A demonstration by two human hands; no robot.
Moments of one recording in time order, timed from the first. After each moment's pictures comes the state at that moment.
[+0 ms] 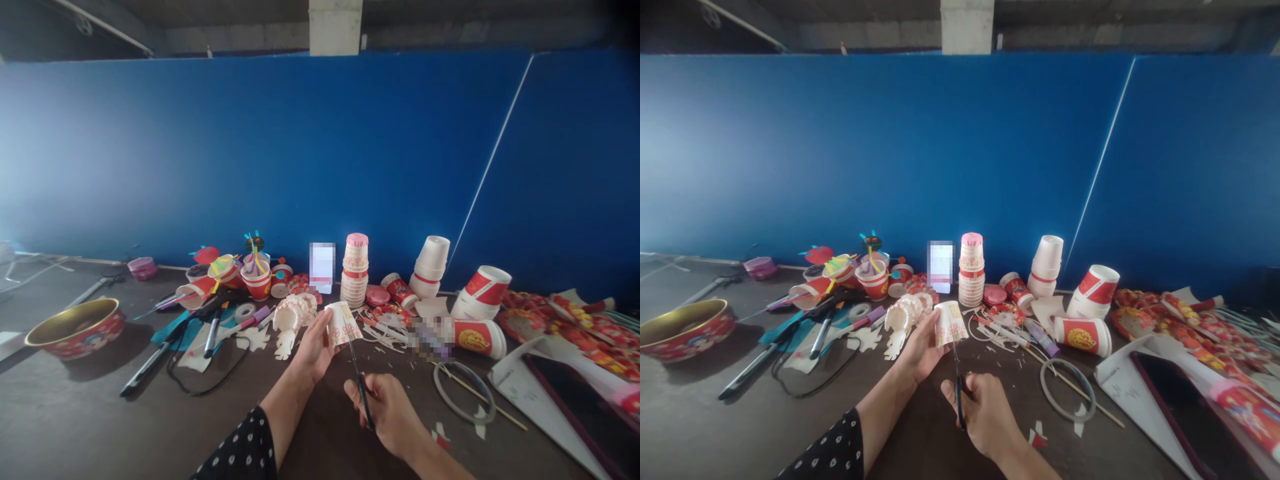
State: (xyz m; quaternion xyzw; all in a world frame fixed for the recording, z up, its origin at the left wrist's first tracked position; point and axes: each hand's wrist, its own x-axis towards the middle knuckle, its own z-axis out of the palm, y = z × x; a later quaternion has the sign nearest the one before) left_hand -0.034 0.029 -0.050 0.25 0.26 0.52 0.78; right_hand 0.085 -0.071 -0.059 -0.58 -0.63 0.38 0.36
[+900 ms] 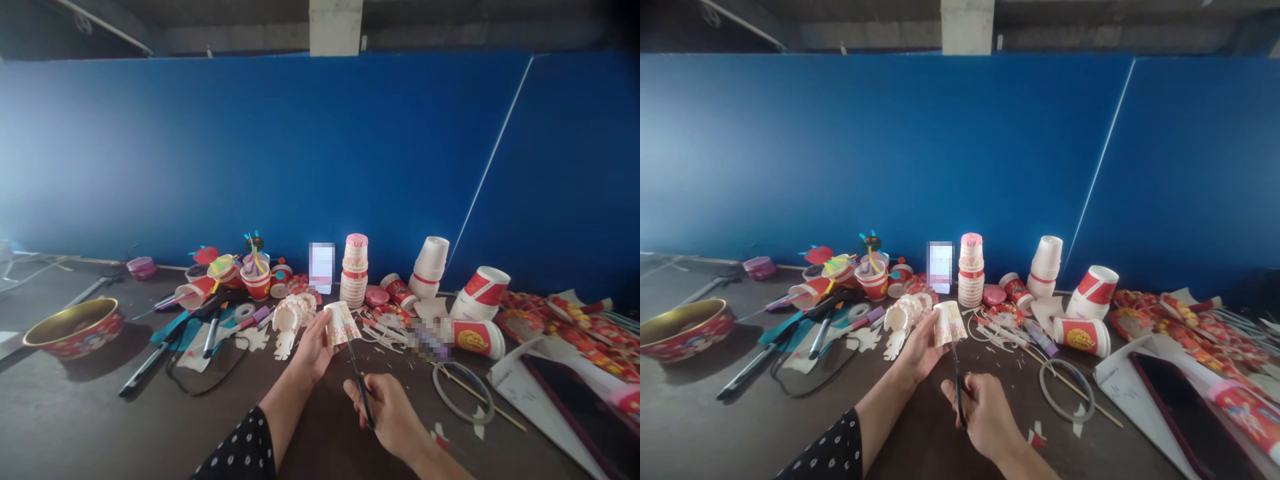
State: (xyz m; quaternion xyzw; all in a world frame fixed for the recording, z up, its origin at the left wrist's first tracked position) left_hand -0.034 0.031 -0.052 0.26 0.26 0.52 0.77; right_hand 0.083 -0.070 -0.060 -0.56 -0.60 0.42 0.39
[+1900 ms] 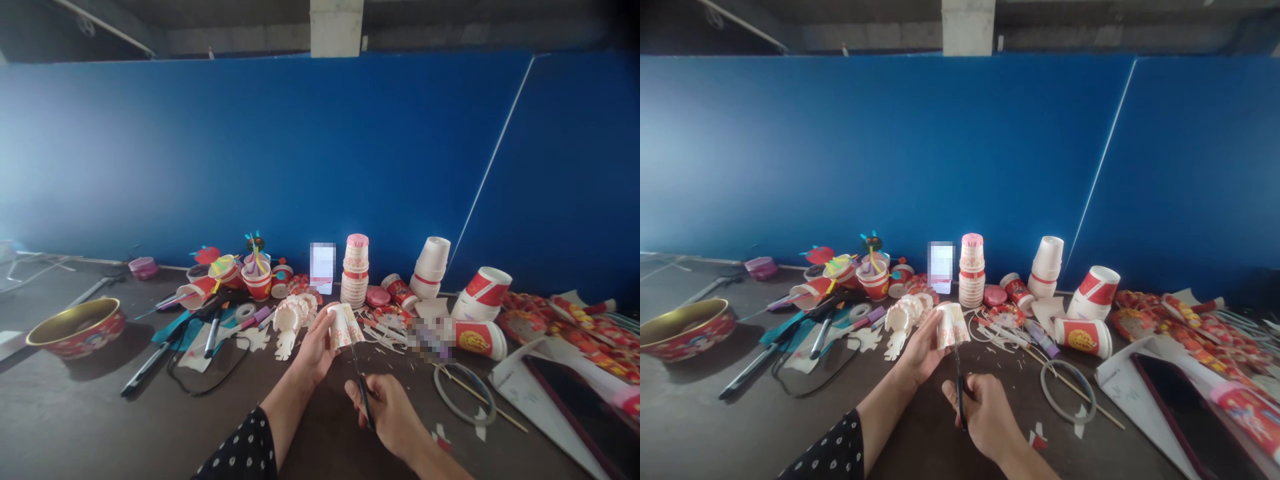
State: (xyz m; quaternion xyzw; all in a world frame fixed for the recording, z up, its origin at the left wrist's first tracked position) left_hand -0.034 0.026 -0.047 0.30 0.23 0.52 0.76; right_hand 0.086 -0.069 -0.066 -0.57 -0.61 0.41 0.38
